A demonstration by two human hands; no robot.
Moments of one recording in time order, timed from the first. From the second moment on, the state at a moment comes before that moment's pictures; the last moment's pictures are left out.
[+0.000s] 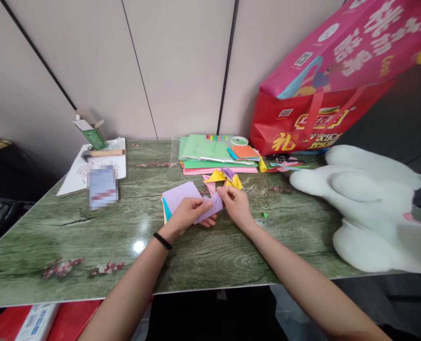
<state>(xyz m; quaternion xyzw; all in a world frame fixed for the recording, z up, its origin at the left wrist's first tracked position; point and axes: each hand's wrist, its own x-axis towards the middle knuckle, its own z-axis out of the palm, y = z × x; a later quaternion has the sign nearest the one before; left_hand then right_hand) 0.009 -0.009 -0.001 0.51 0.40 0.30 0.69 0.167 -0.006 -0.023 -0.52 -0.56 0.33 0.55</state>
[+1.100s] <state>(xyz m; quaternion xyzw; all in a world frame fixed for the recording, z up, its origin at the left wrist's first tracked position) 0.011 -0.009 -0.002 0.58 0.43 0.35 0.59 0.161 -0.008 -0.020 -0.38 -0.48 0.57 0.55</state>
